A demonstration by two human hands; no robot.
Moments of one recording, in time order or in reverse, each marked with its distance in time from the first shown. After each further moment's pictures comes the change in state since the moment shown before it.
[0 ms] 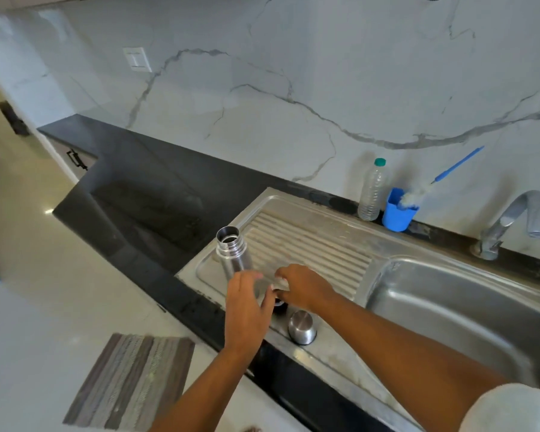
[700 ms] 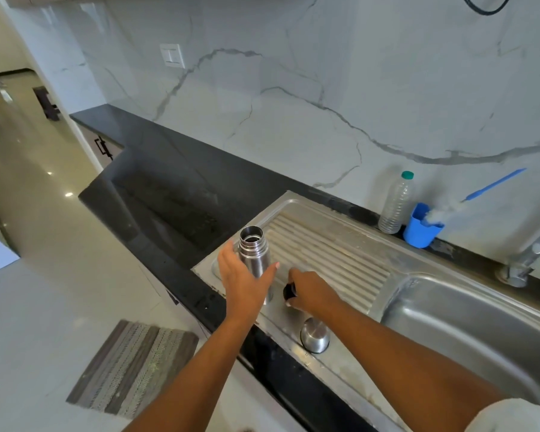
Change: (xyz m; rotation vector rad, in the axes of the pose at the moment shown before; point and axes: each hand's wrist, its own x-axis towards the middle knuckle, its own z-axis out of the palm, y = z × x) left_hand 0.047 -0.001 -0.024 -0.214 0.138 -0.263; right_hand 0.013 -0.018 0.007 -0.077 -0.006 0.014
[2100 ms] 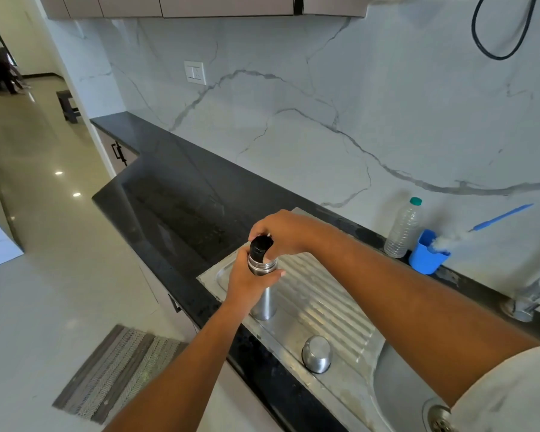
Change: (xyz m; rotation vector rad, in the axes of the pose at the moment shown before) left_hand 0.043 -0.011 -0.006 -0.231 -0.221 -0.139; right_hand 0.039 -0.105 -0.159 -0.221 -0.073 -0.464
